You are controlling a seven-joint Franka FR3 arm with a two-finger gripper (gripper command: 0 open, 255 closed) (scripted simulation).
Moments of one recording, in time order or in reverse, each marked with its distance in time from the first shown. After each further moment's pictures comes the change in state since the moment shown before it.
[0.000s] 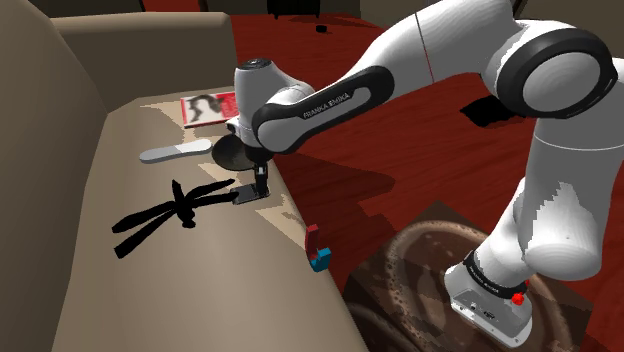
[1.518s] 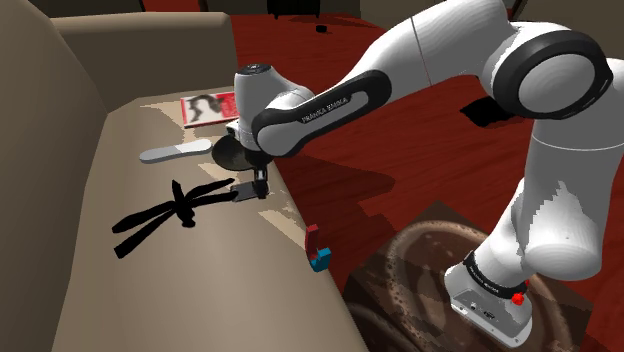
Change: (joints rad) arm 0.003 0.013 -0.001 -0.004 -0.004 0.017 0.004
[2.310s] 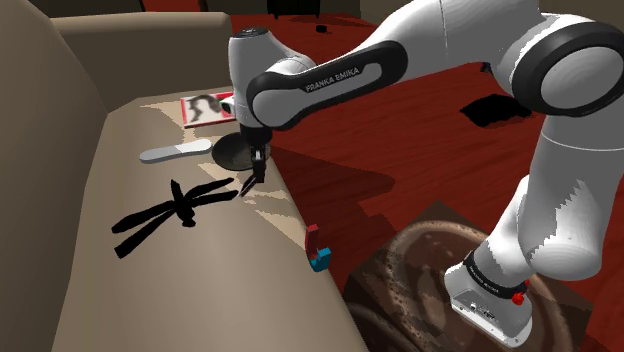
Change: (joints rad) arm -0.004 -0.062 0.008 0.078 0.018 -0.138 -0.010
